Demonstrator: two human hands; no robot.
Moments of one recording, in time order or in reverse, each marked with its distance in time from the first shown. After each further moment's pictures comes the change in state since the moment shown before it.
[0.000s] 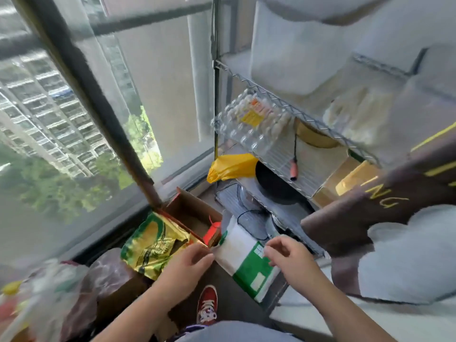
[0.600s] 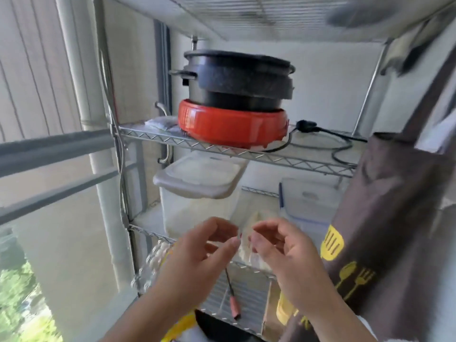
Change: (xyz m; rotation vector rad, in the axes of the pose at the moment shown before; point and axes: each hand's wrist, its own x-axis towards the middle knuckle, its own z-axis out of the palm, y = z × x) left_hand 0.042 0.346 -0.114 -0.222 0.020 1.089; right_hand -0.017 -0.250 -0.165 0.197 0.667 -0.653
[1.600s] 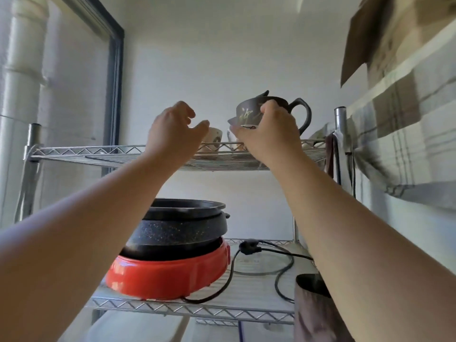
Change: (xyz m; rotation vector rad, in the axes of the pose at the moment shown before) left_hand 0.328 0.271 -0.045 0.436 0.540 0.515; right_hand 0.259 -0.276 -0.150 -0.808 0.768 -0.455
